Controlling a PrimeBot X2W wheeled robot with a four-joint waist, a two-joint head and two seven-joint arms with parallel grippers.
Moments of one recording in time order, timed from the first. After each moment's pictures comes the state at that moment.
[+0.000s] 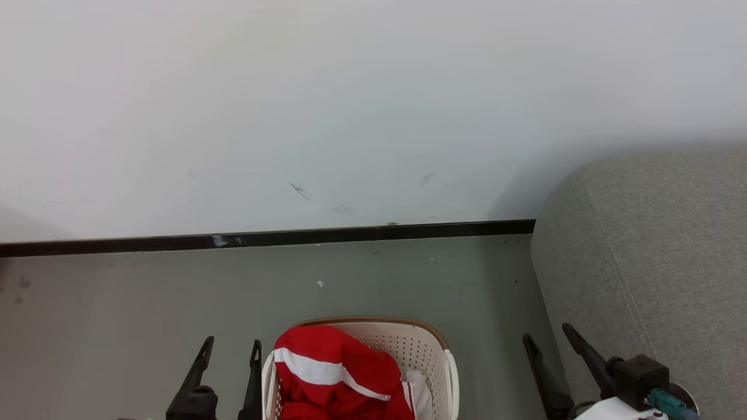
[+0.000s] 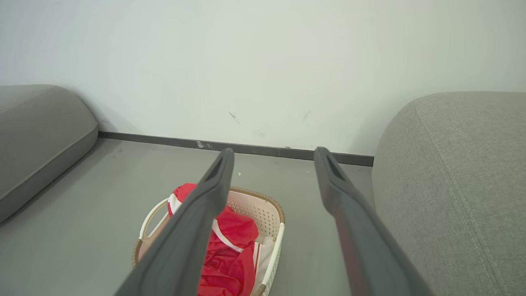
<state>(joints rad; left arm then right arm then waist) 0.03 0.07 -0.25 0.17 -0.18 0.20 -0.25 0.06 -0.04 0.10 0.17 0.07 0.12 -0.25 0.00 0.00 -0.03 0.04</state>
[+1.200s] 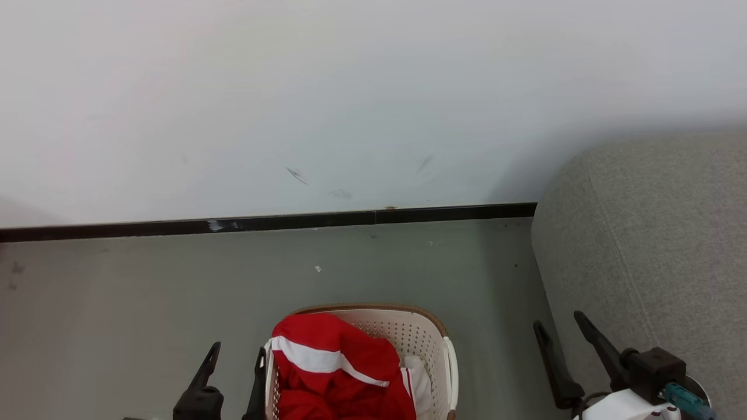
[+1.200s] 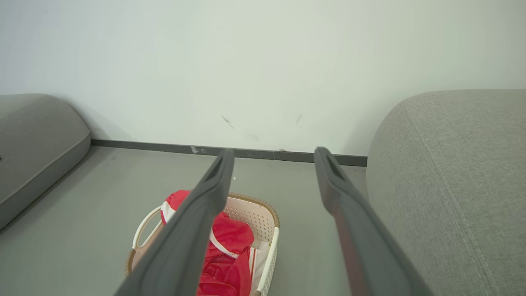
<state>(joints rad) 0.01 0.07 -0.26 0.24 -0.17 0.17 -0.25 0.06 -0.04 0.07 0.13 0.08 0.12 -0.25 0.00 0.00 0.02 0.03</state>
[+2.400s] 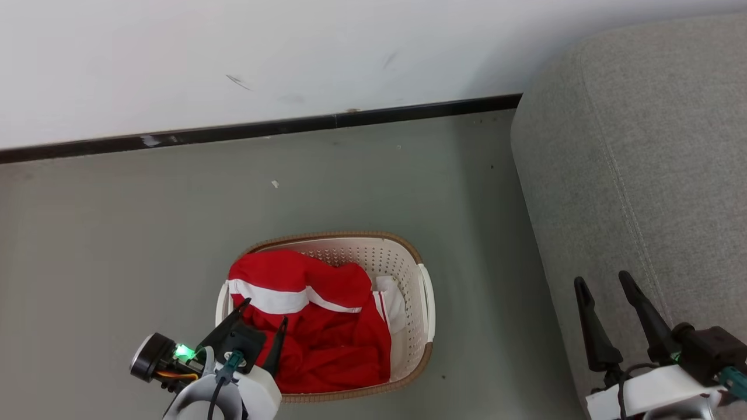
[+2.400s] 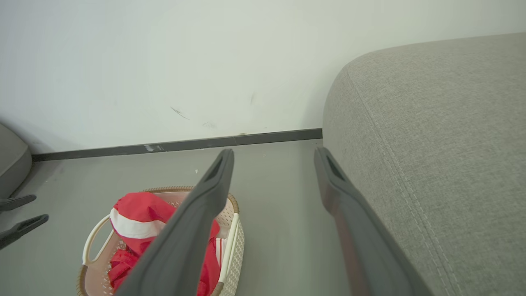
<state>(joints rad) -0.32 0.10 -0.42 0.61 -0.04 0.05 -0.19 0.07 -0.04 -0.04 -0.02 0.11 0.12 -0.25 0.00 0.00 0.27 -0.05</state>
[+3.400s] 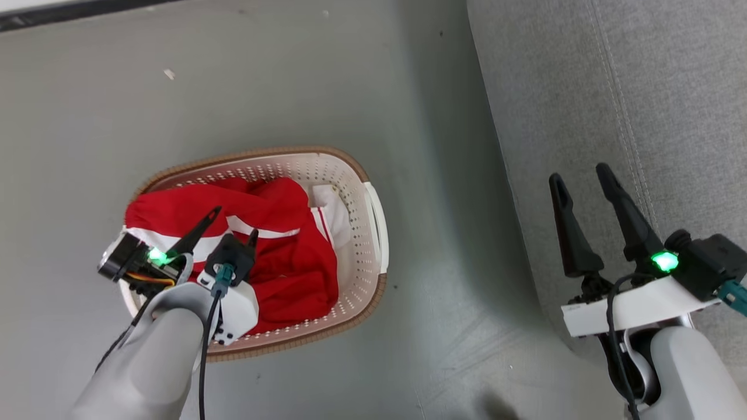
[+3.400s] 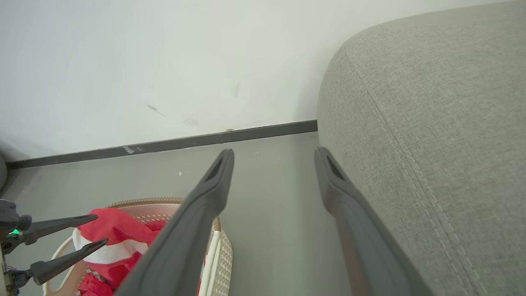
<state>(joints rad) -0.62 0.14 -0.47 0.77 0.10 0.08 -0.18 -0.18 -0.04 0.05 -0.06 0.18 0.12 -0.25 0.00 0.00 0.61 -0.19</state>
